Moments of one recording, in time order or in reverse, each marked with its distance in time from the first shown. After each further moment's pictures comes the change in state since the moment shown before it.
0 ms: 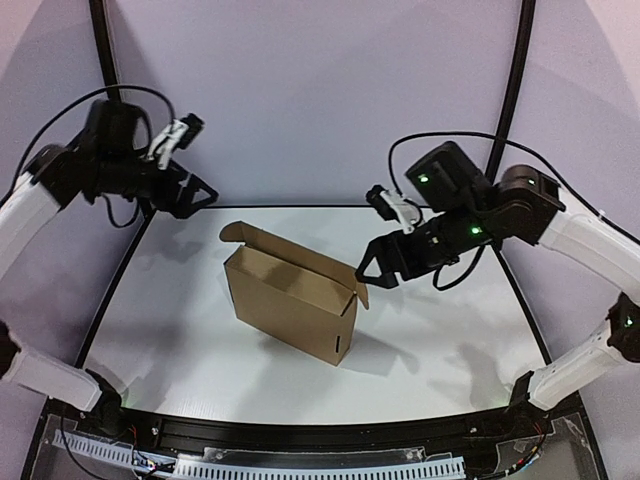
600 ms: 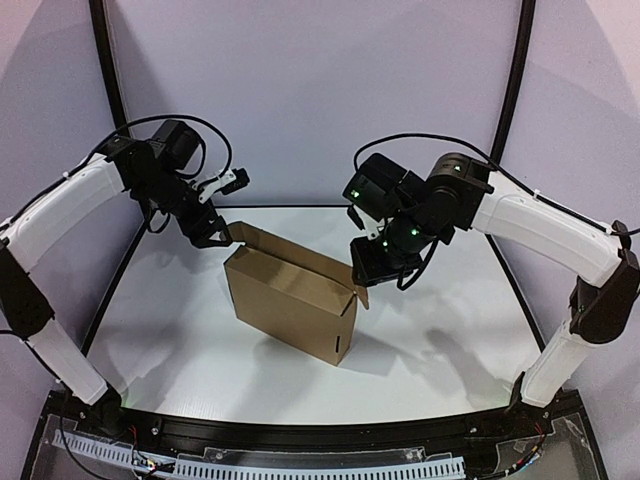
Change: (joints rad) left arm 0.006 0.309 0.108 -0.239 0.076 0.296; right arm 0.041 0.290 0.234 -0.222 0.194 0.191
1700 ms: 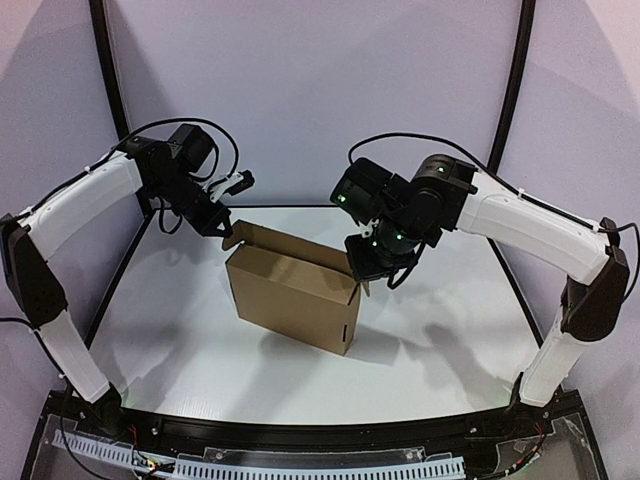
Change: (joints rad) left arm -0.007 0.100 0.051 -0.009 0.004 -0.185; right arm 0.012 0.059 0.042 -0.011 0.128 0.057
